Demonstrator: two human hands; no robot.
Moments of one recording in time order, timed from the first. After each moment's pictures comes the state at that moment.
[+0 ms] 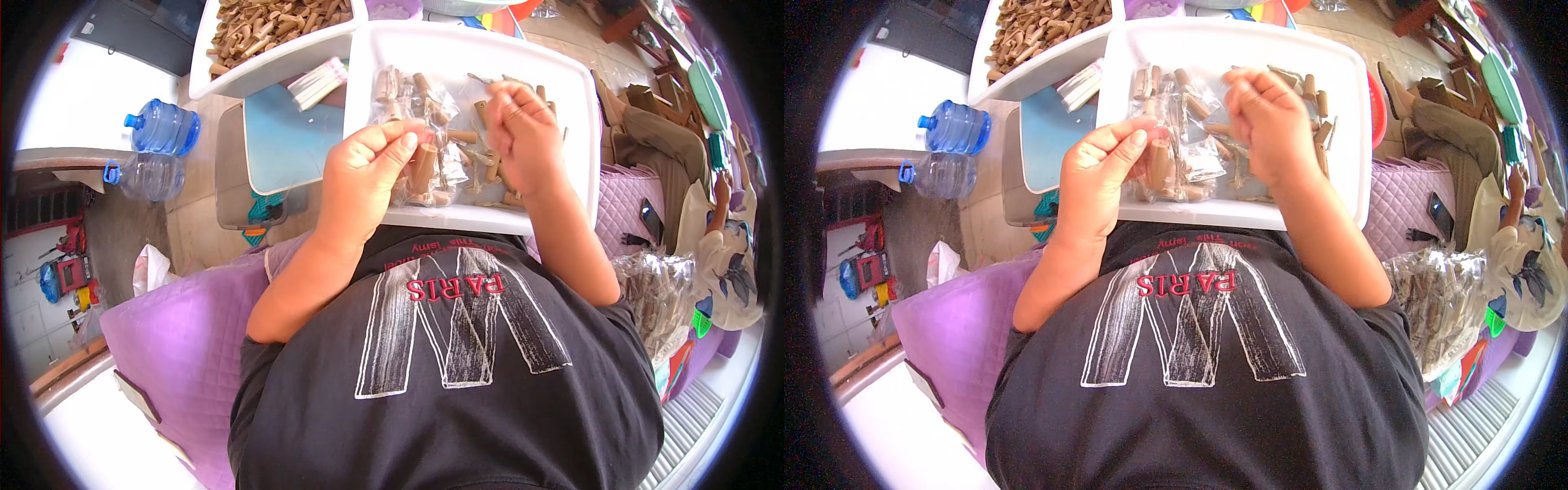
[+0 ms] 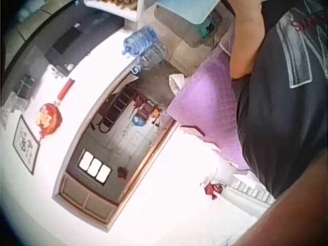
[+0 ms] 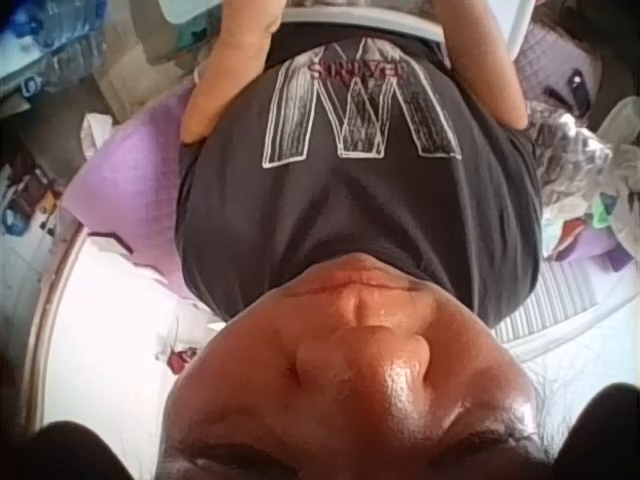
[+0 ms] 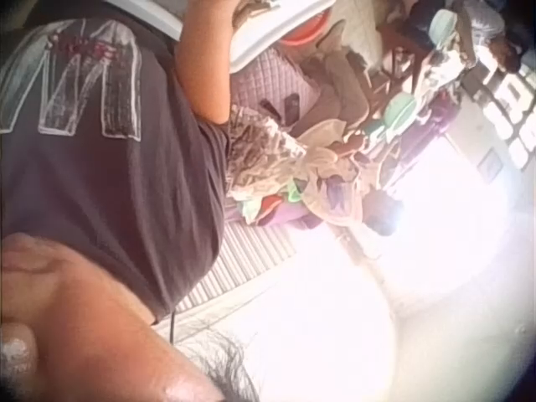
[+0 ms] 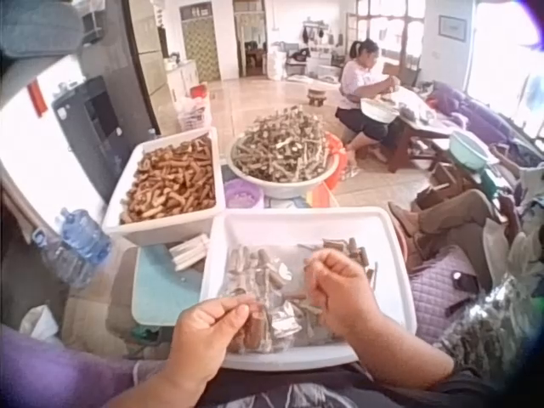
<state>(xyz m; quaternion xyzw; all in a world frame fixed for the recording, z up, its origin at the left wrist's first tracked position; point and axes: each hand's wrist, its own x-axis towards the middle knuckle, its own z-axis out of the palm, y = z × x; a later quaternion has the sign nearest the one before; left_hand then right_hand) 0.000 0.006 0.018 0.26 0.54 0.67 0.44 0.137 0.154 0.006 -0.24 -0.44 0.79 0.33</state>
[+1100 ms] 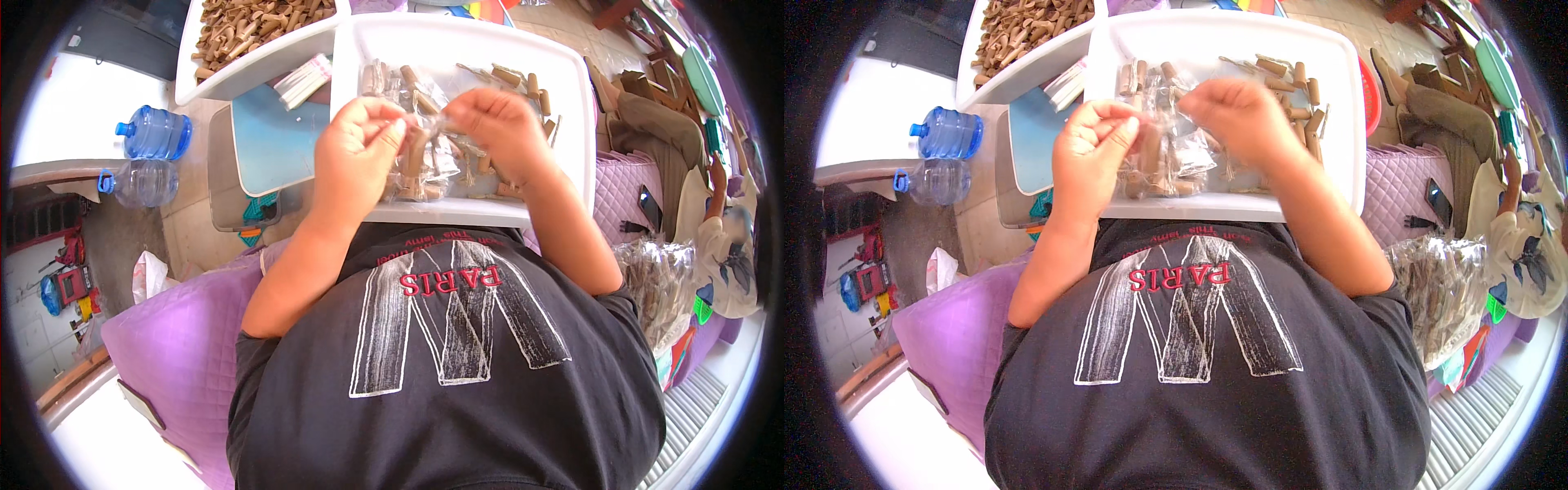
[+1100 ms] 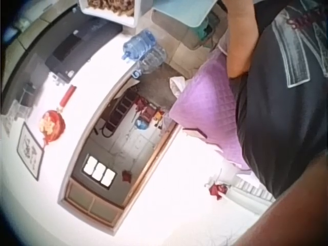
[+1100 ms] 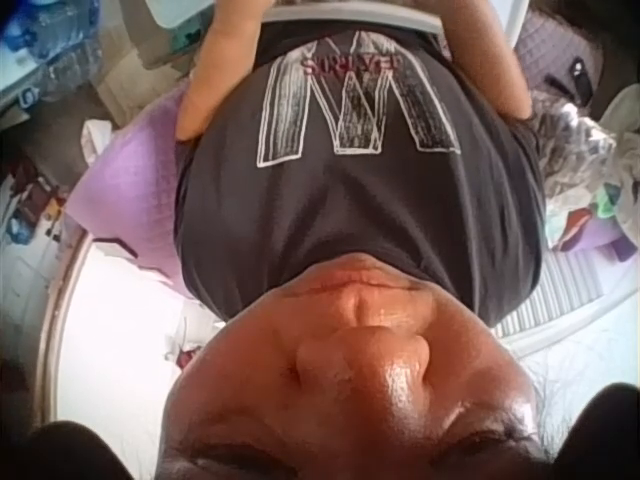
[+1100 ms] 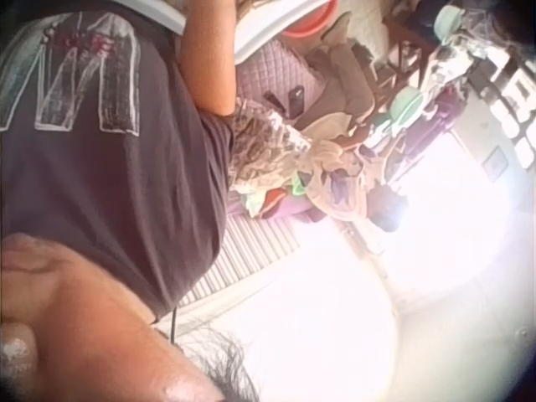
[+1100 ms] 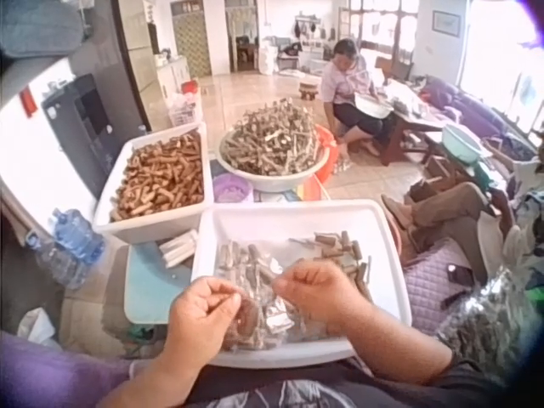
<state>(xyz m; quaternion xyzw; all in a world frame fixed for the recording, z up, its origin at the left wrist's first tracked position) -0.006 0.022 0.007 0.31 0.57 0.65 0.38 0.134 0.150 0.014 -0.33 -0.66 0.66 0.18</state>
